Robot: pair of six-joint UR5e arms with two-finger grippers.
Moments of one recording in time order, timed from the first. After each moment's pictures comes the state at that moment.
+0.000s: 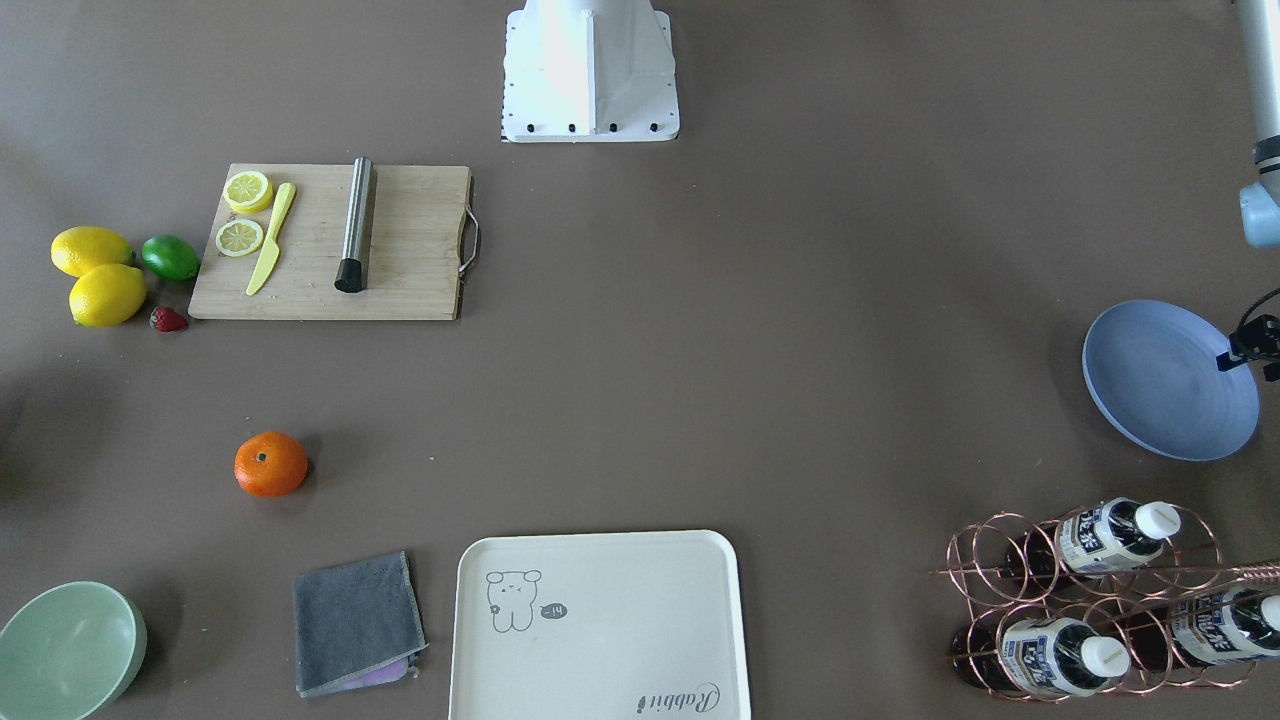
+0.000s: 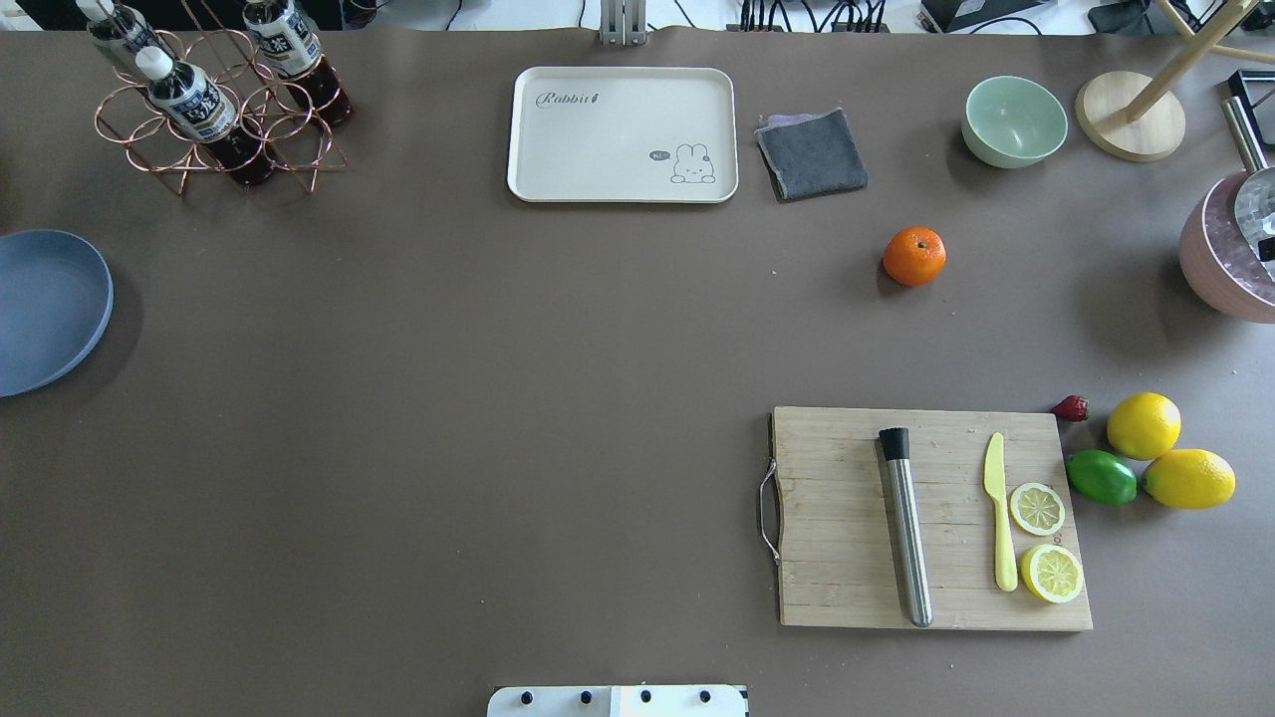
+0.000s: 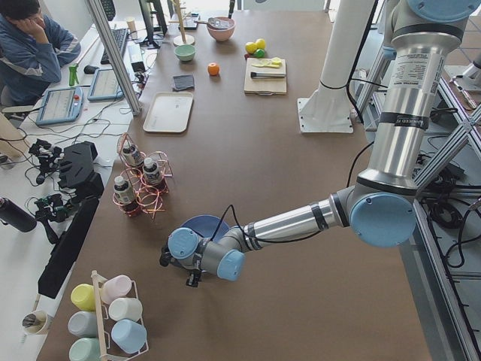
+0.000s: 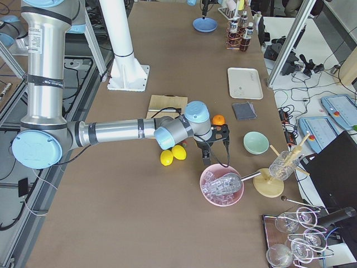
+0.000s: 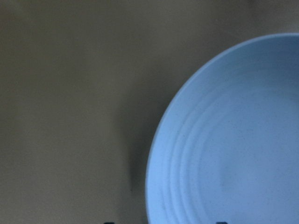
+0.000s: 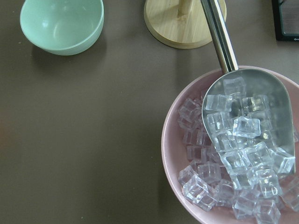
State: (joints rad) left arm -1.36 -1.73 -0.98 -2.24 -2.42 -0.10; right arm 1.35 -1.66 1.76 -1.13 2.24 0.49
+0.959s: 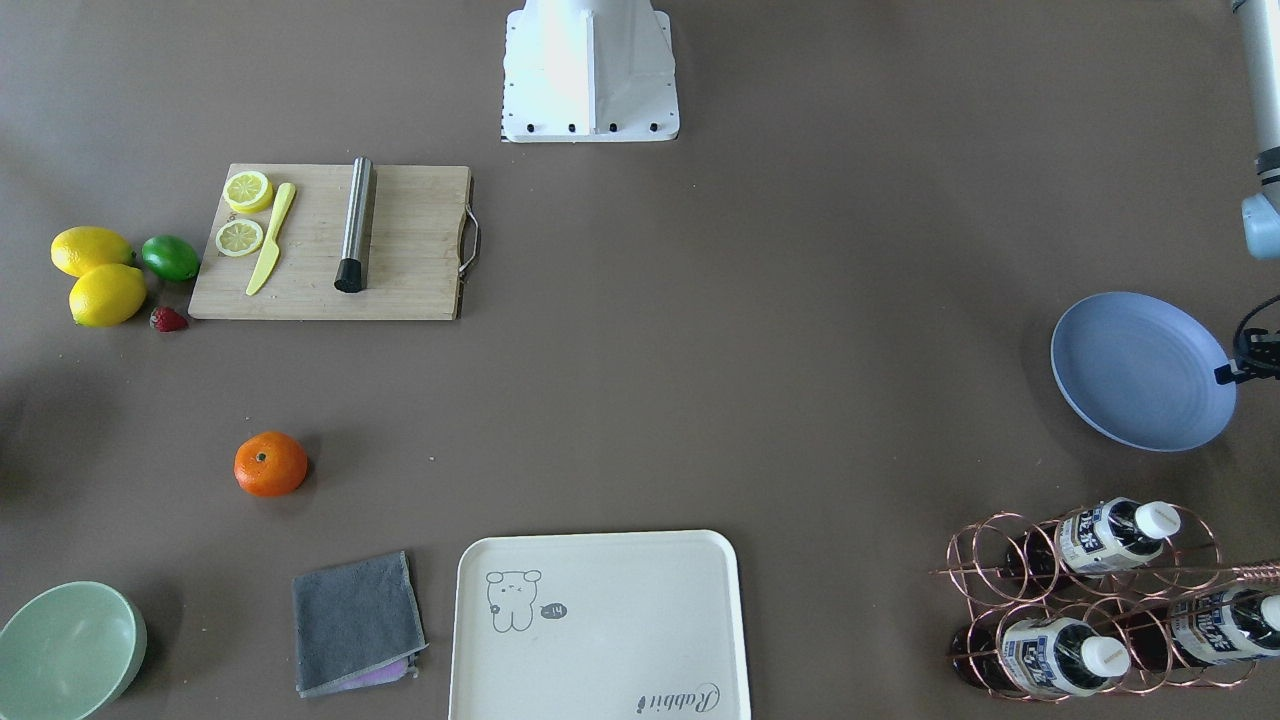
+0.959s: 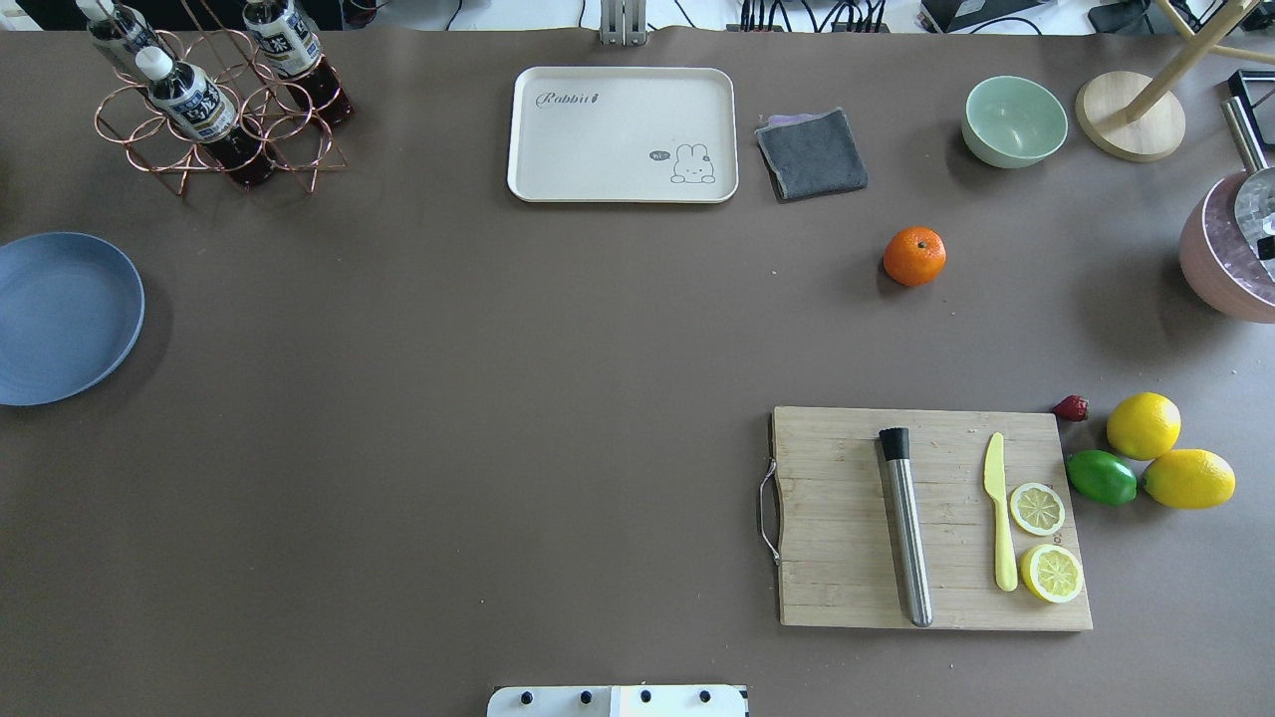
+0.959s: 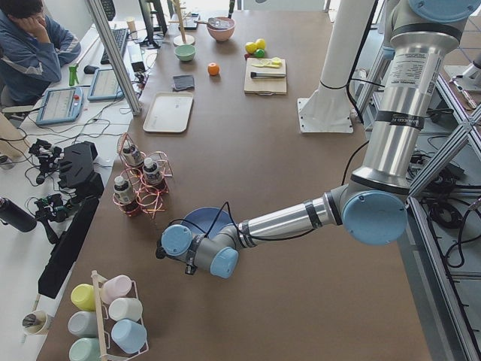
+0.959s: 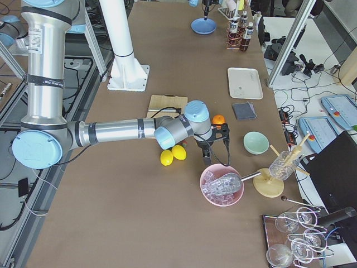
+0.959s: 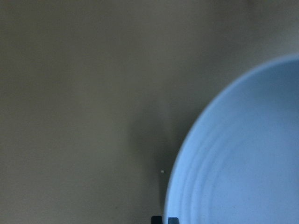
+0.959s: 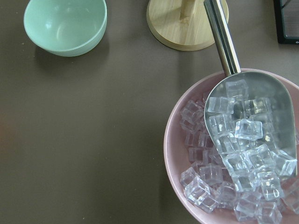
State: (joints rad) left arm -1.38 -1.77 -1.01 -2.26 -2.58 -0.21; right arm 1.35 -1.66 1.76 -1.12 2.24 0.49
